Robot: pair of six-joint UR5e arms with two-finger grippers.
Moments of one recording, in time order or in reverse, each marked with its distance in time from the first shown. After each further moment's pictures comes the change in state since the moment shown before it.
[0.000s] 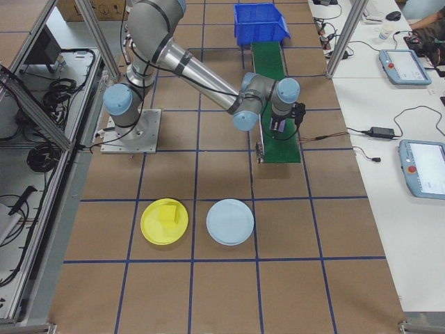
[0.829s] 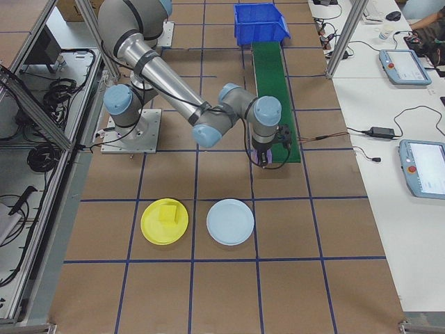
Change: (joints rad) left arm 0.001 0.000 0.001 0.000 0.001 0.001; right arm -0.368 -0.141 0.077 0.057 -0.169 -0.699
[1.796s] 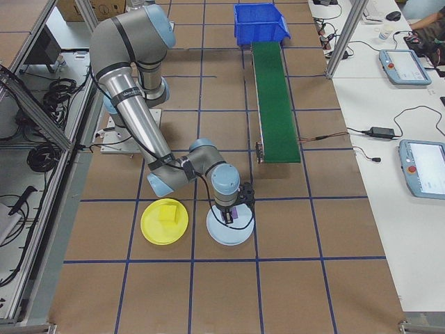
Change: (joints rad) left arm -0.001 0.000 0.005 -0.001 0.002 -0.001; right arm -0.271 0.110 0.074 -0.192 -0.084 -0.347
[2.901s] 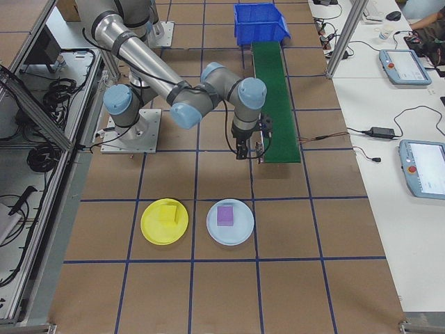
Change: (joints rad) left arm 0.008 0.000 0.002 0.002 -0.006 0.002; right arm 0.404 -0.311 -0.020 0.430 -0.028 0.496
